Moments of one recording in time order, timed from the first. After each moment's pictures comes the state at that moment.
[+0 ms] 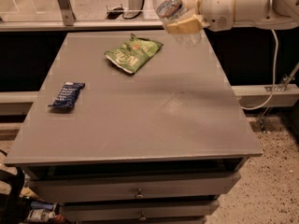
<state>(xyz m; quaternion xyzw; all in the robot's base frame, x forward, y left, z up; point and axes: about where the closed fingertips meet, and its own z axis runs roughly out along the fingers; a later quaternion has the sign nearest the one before) 0.658 -0.081 1.016 -0.57 0.55 0.21 0.57</state>
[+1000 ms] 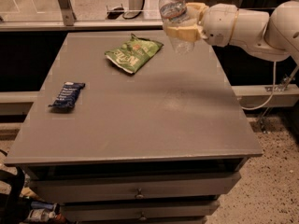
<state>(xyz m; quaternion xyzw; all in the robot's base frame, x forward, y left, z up) 0.661 -0.086 1.007 -0.49 0.51 0.26 0.65</state>
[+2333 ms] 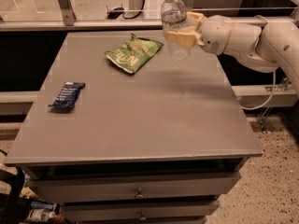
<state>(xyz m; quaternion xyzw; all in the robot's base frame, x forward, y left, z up) 0.676 -0.090 0.983 -0.44 0.53 0.31 0.66</state>
